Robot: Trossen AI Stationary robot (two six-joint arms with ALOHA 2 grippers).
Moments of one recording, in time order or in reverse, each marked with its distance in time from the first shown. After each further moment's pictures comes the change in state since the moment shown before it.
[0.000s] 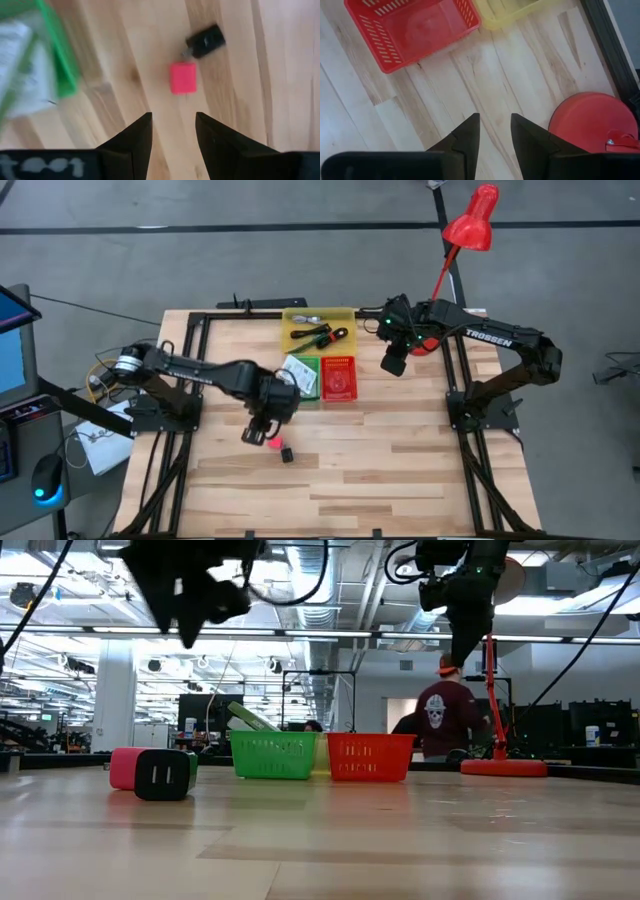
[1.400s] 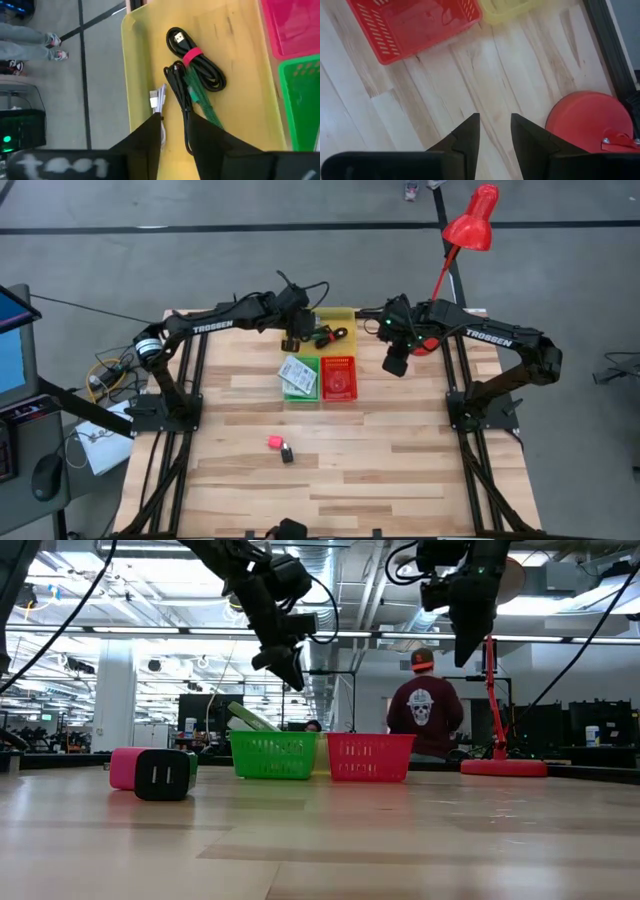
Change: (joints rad) left arm 0.630 0.142 0.045 0.654 -0.263 0.669; right arm -0.001 -0.001 0.000 -0.017 0.004 -0.036
